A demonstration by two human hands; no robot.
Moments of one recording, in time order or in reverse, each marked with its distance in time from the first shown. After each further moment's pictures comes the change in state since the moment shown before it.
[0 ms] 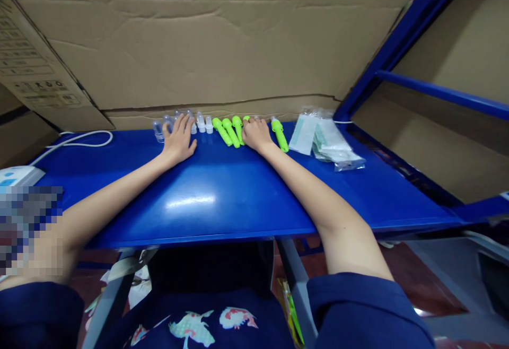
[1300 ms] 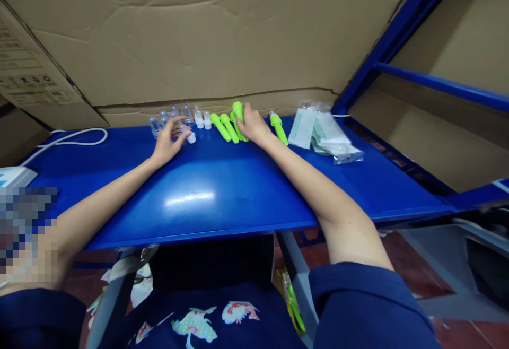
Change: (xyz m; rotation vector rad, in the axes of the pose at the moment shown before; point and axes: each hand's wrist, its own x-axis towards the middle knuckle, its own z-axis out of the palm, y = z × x) left_hand -0.010 -0.033 0.014 -0.718 0.179 0.042; right_hand 0.000 -0.008 -0.019 0.295 -0.010 0.133
